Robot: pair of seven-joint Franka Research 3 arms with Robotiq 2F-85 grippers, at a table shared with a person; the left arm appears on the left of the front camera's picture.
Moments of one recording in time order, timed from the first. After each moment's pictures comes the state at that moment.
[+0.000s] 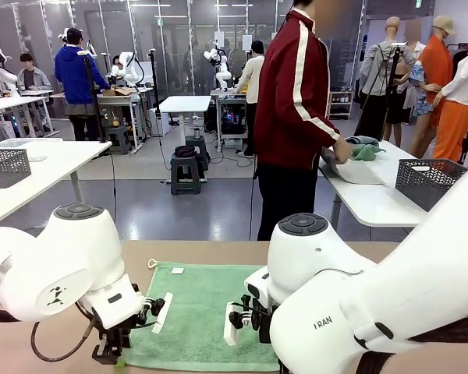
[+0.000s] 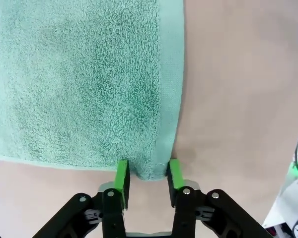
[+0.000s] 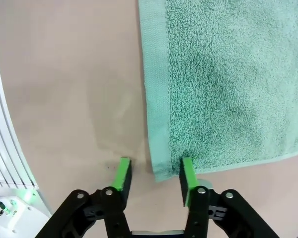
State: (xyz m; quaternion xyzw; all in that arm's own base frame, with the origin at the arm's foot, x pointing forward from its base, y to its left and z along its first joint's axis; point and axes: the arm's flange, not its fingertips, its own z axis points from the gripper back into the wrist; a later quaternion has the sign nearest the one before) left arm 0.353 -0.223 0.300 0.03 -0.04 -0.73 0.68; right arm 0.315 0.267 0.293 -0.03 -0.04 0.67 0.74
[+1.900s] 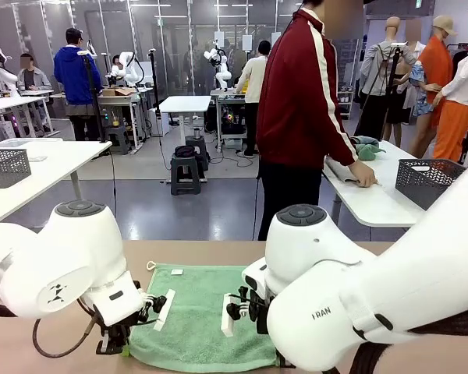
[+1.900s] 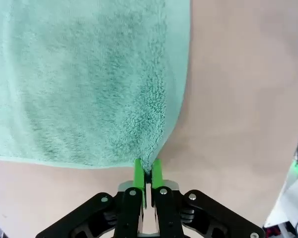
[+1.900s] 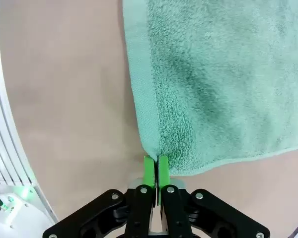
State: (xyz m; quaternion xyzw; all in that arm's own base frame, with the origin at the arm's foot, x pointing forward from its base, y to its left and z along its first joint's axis) left arm 0.355 -0.228 0.311 0.04 -0.05 -0.74 0.67; right arm 0.322 0.272 0.312 -0.04 -0.04 0.68 0.73
